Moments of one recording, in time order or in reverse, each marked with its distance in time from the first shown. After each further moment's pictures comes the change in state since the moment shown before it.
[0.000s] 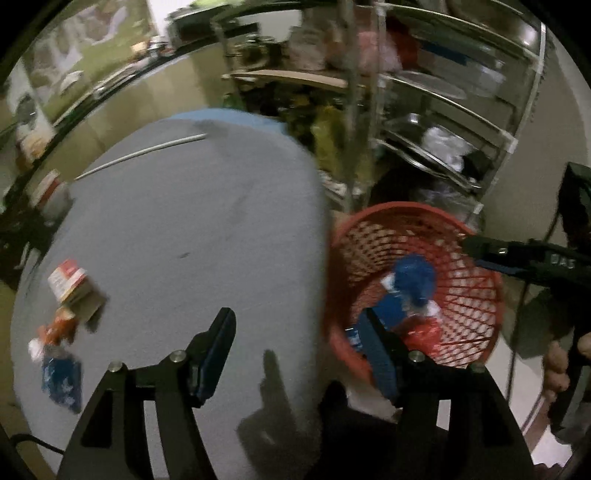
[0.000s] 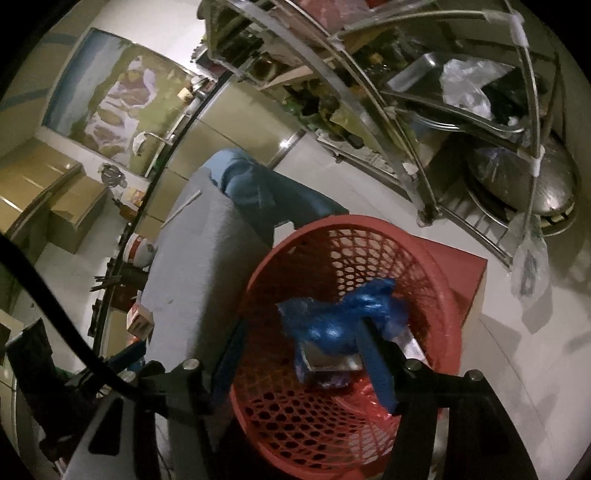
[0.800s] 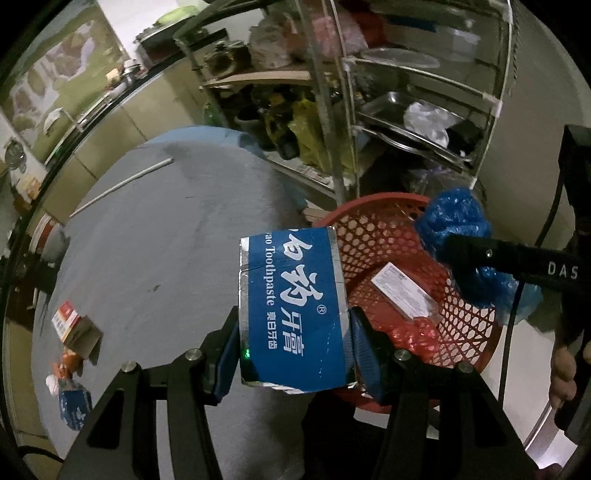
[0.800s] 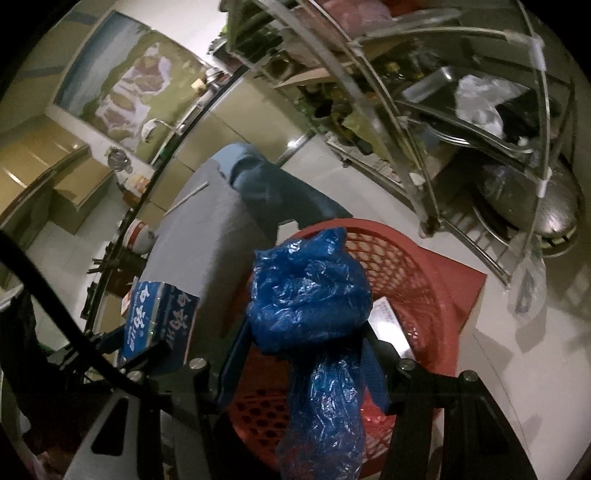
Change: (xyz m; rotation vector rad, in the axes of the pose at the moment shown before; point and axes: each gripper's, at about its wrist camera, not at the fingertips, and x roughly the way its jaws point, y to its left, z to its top) left arm 0.019 -0.063 0.020 0.170 0.027 0.028; right arm -0.004 -0.001 -0.002 -0.067 -0.005 -0.018
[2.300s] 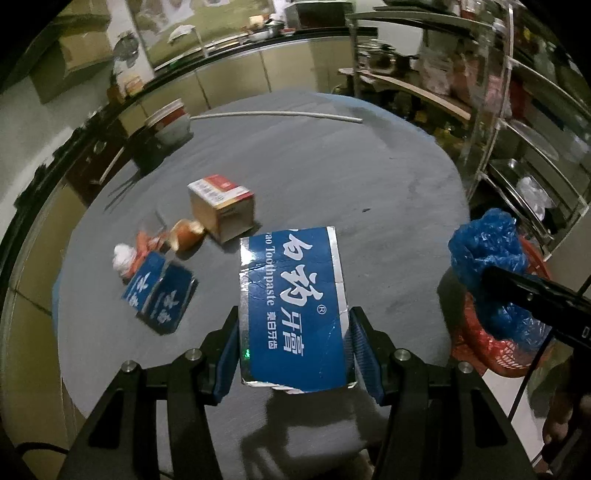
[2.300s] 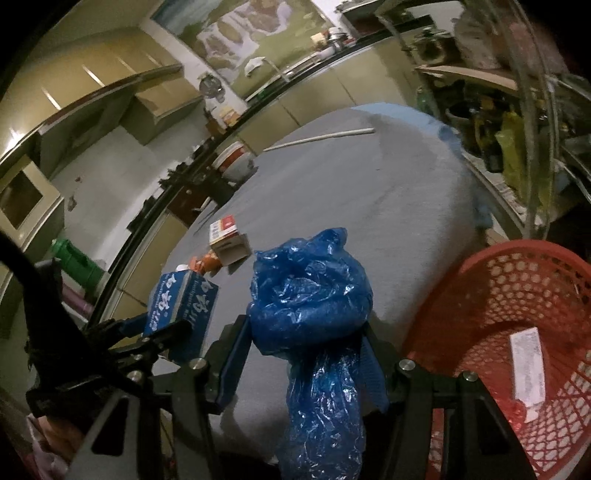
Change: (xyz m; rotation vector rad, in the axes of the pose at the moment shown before) left arm -0.052 0.160 -0.102 -0.439 0.002 0.174; right arm 0.057 0.177 -0.045 -0.359 0.112 0.200
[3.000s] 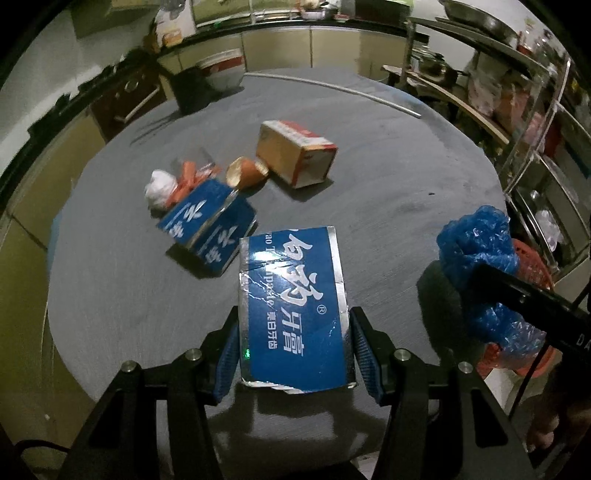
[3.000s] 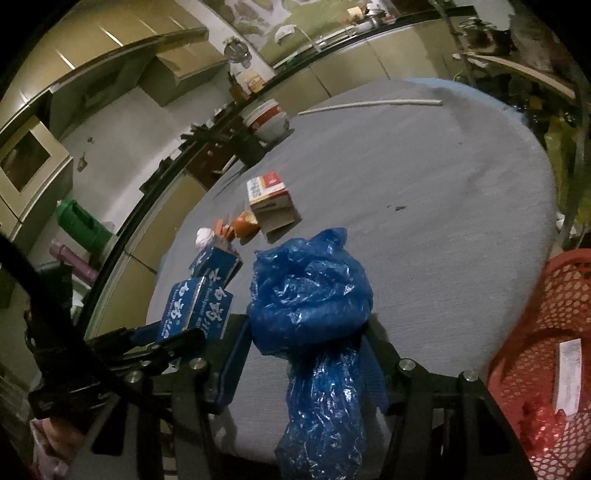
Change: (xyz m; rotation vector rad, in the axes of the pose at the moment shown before) left arm 0.013 0.077 -0.040 -0.203 0.070 -0.025; right arm 0.065 0.062 -0.005 -0.094 0.111 0.048
